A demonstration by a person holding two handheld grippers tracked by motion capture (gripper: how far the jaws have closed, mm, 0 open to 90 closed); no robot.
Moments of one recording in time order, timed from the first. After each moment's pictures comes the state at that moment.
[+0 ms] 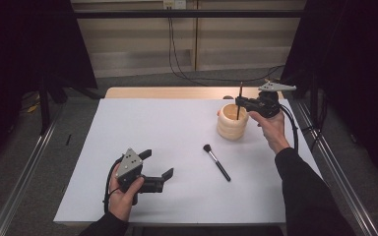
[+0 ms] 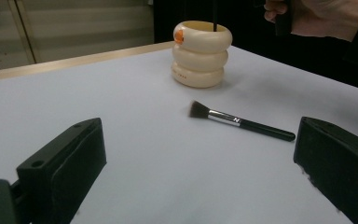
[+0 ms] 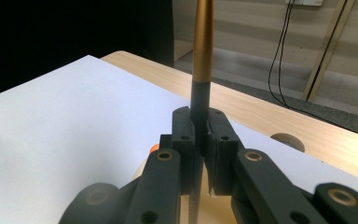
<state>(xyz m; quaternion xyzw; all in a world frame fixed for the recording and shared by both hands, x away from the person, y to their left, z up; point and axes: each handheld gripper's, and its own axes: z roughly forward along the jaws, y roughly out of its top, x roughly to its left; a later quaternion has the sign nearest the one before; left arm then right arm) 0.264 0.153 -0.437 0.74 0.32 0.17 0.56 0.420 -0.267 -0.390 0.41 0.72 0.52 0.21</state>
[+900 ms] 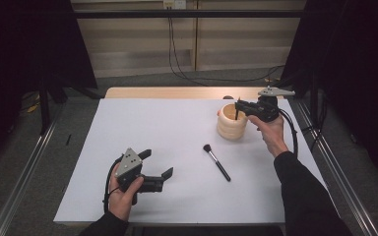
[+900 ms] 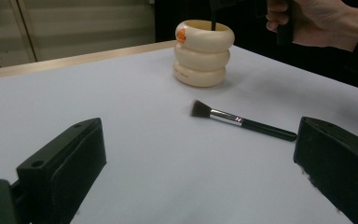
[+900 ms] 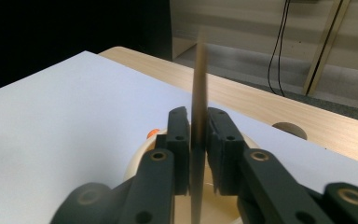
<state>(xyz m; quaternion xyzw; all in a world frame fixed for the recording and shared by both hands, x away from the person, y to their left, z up) 0.266 0.155 -0.438 0.74 0.32 0.17 0.57 0.417 -0.268 -0.404 0.42 0.72 0.51 0.21</state>
